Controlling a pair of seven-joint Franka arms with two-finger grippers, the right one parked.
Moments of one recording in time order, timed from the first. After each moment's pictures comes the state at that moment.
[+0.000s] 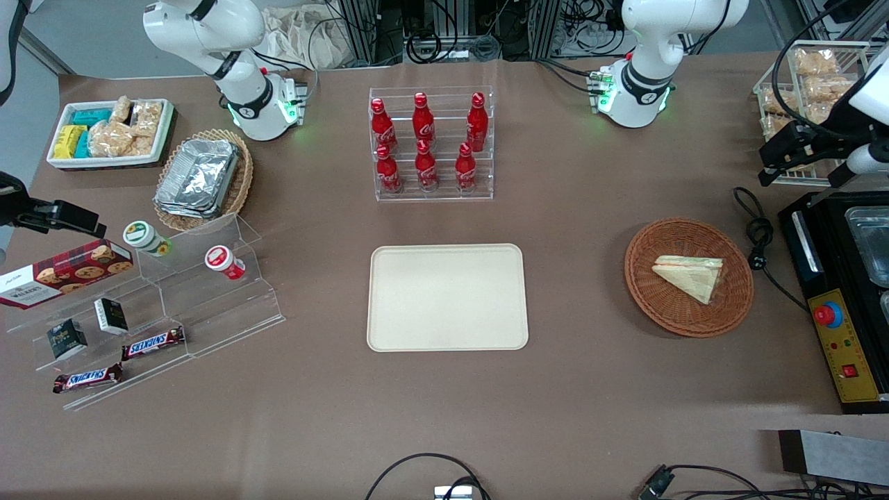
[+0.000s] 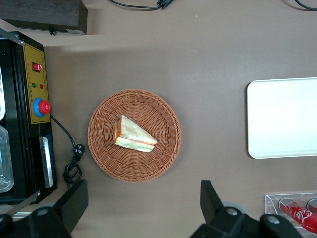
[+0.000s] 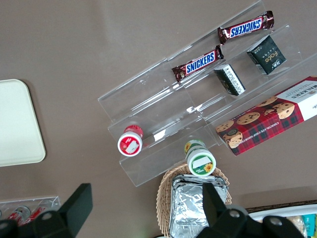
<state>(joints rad) -0.02 -0.11 -0.04 -1.61 -0.01 1.59 -0.01</state>
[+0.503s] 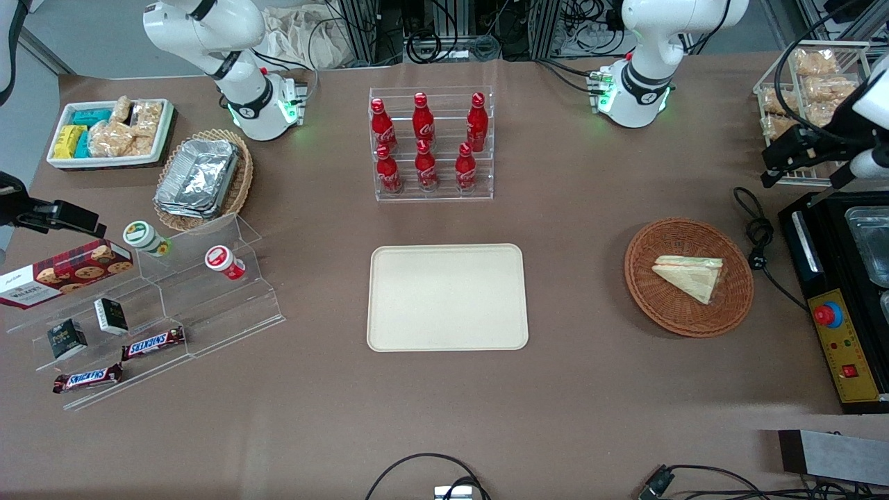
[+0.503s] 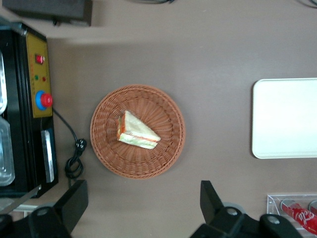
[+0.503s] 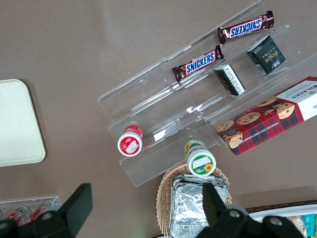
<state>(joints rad) 0.01 -0.08 -0.02 -1.61 0.00 1.58 -0.04</state>
